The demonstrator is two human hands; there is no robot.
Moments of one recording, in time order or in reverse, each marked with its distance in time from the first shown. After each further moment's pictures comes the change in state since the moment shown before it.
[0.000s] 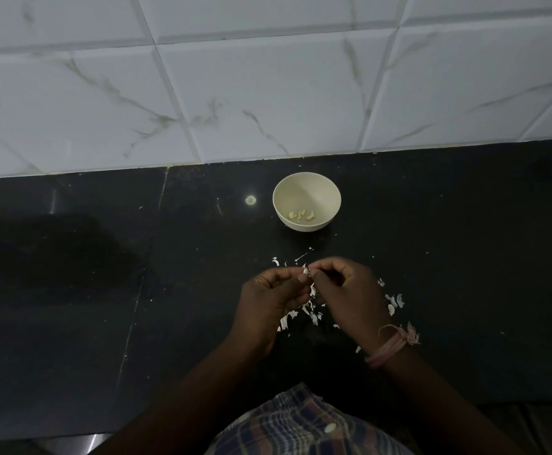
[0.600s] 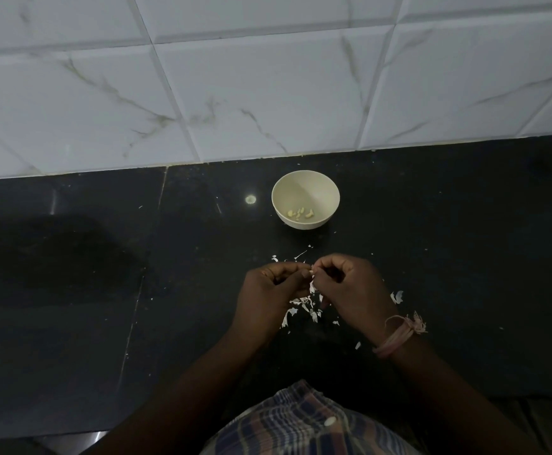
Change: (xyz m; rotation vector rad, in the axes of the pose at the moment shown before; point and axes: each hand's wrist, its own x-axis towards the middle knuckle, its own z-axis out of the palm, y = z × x) left_hand -0.010 0.016 0.006 0.366 -0.040 0.145; right_hand 0.002 -0.010 -0.013 -0.048 -0.111 0.004
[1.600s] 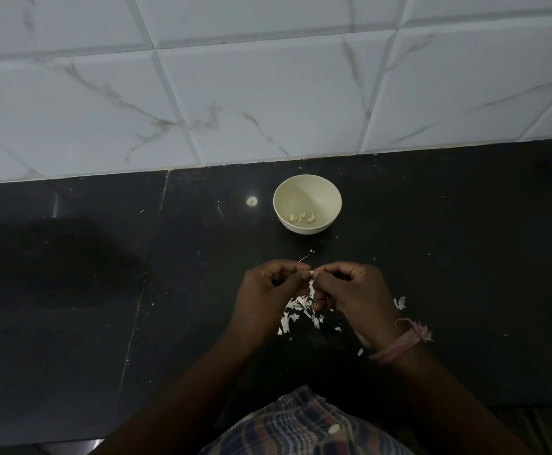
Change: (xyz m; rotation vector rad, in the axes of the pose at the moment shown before) left_hand 0.006 0.009 -0.008 0.101 -0.008 0.107; right_hand 0.002 0.001 0.006 0.415 0.009 0.217
